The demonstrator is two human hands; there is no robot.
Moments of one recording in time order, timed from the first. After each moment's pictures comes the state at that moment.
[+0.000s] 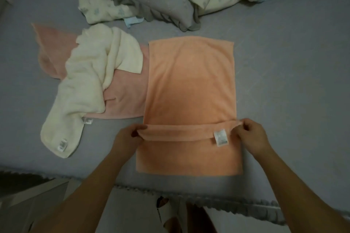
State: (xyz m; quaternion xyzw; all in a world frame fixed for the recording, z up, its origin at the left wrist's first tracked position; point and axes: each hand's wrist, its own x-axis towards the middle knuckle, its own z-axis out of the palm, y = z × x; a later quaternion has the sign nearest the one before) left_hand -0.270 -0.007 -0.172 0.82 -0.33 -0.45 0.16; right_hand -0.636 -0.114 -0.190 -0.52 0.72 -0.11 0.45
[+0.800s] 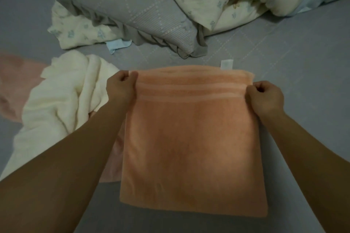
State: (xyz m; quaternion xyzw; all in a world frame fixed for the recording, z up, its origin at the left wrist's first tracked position) left_hand -0.211 -0.318 -0.248 0.86 -0.30 -0.24 0.35; right_hand -0.571 -0.384 -0.266 -0.51 0.76 -0.21 0.35
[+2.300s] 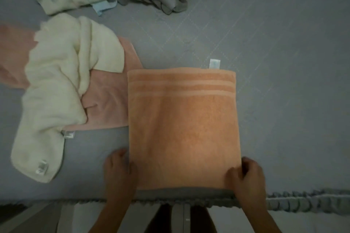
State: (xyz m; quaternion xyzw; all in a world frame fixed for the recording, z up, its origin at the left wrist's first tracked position) left_hand -0.278 0.066 -0.234 0.87 -0.42 -0.27 0.06; right_hand -0.613 0.036 -0.231 -0.42 0.84 0.04 0.34
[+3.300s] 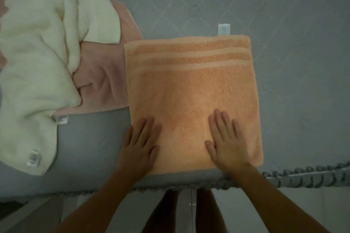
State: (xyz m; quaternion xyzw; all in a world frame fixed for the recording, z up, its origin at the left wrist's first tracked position) left_hand -0.246 0.080 -0.317 0.60 -0.79 -0.13 -0.01; right_hand -0.552 0.037 -0.295 -0.81 0.56 0.11 0.13
